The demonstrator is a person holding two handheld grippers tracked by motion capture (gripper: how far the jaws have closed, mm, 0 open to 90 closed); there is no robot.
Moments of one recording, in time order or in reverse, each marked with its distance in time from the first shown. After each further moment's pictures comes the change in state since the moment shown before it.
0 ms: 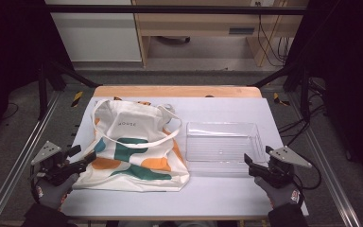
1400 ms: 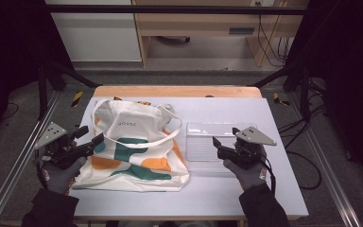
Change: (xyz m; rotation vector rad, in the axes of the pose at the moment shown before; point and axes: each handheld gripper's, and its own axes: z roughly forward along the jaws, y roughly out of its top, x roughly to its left) left arm -0.034 0.058 0.009 -0.104 -0.028 0.062; right arm 0.068 0.061 0.038 -0.066 0.121 -0.052
